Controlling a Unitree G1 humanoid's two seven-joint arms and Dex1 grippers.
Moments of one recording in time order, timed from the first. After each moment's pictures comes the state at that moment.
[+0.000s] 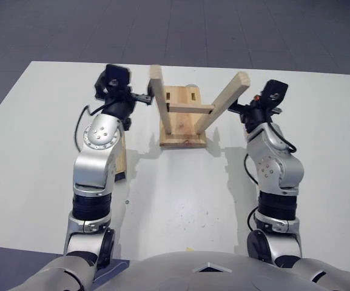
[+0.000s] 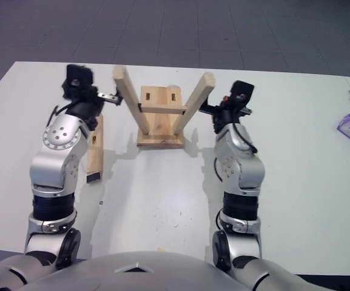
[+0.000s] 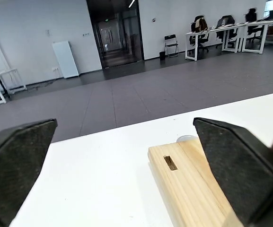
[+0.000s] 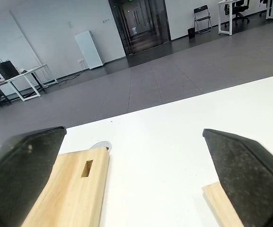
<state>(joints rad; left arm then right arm) -0.38 0.22 -0.05 -0.41 -0.06 0.65 -0.11 -0.34 -0.01 -0.14 -0.26 0.37 0.61 -0.18</state>
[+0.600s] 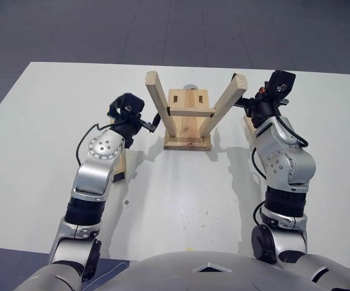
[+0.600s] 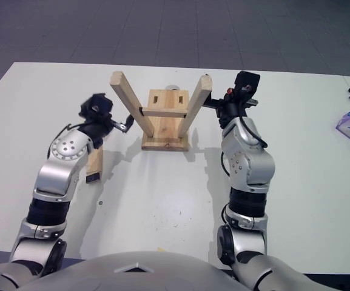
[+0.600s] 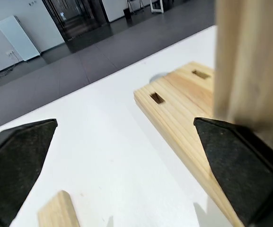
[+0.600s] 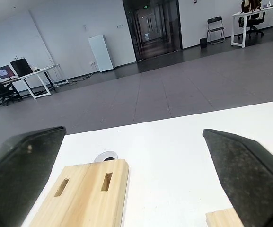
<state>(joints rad) -0.33 0.31 -0.08 -0.21 -0.01 0.50 -0.22 -0.41 -0.07 -0.17 -0.24 0.36 0.64 -0.10</state>
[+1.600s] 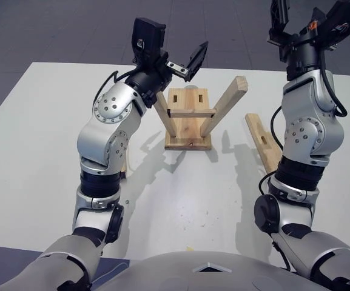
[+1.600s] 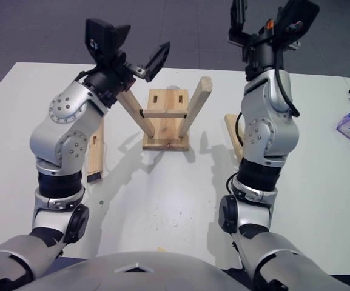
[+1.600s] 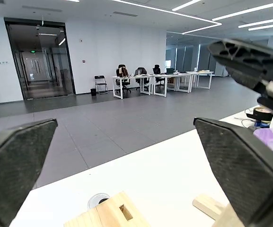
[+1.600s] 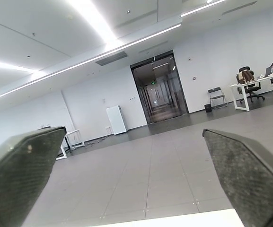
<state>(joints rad) -0.62 0.13 -0.04 -0.31 -0.36 0.68 -0.20 -0.64 -0.10 -0.27 -0.22 0.42 0.48 -0.08</state>
